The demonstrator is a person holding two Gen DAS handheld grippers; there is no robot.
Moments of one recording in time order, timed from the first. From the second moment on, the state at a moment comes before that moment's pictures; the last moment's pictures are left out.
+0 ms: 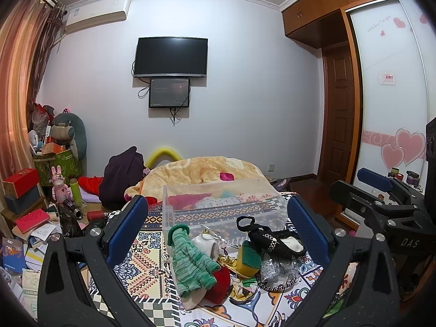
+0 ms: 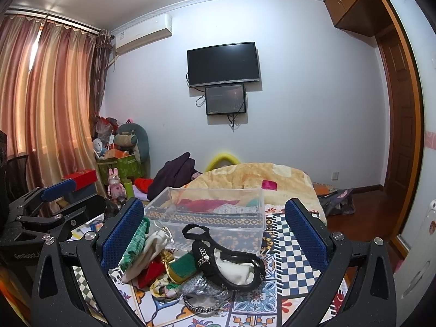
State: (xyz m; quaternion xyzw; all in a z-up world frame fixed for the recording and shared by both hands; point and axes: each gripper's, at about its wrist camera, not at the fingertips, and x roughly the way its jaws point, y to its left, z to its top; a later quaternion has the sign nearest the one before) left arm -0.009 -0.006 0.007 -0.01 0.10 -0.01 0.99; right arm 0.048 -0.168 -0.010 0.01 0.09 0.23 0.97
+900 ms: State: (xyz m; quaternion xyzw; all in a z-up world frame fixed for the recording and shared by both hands) left arm 0.032 0.002 -0.032 -0.02 0.19 0.00 0.98; right arm 0.089 -0.177 -0.050 0.03 0.19 0.23 0.95
